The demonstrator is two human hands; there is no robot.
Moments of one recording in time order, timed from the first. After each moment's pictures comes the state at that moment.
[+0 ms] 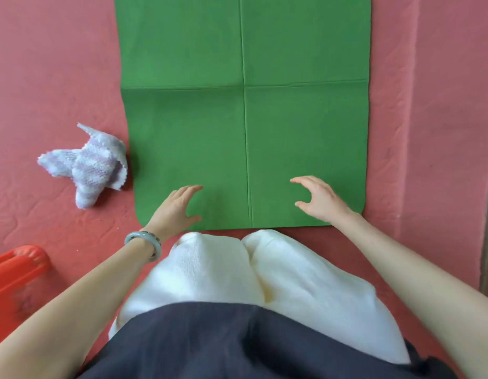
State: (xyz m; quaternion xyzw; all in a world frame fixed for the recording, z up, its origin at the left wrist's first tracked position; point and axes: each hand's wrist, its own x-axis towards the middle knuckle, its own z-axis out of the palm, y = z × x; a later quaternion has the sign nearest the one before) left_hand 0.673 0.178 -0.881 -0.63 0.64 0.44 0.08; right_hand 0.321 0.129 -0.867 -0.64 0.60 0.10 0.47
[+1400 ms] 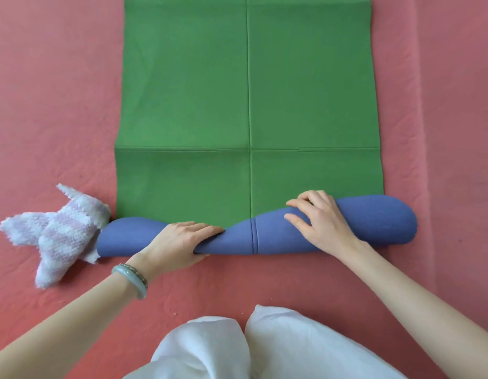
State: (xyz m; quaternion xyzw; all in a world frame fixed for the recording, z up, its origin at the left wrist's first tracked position) left_hand 0.675 0.088 -0.938 -0.44 0.86 0.25 -0.05; right_hand 0.352 0.035 -0.907 -0.81 0.55 -0.03 0.22
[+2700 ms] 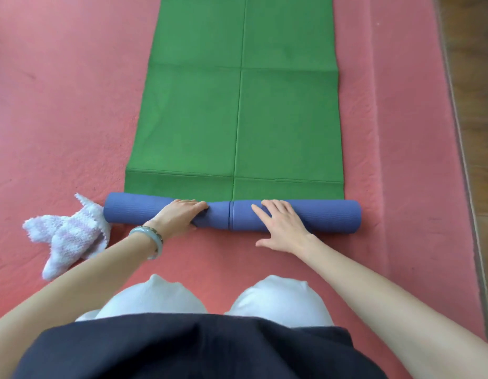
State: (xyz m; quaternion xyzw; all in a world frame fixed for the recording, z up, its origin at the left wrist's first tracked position) left_hand 0.644 0.014 -0.896 -0.52 0.80 0.26 0.11; right_hand 0.359 0.002 -0.881 -0.88 0.42 0.16 0.17
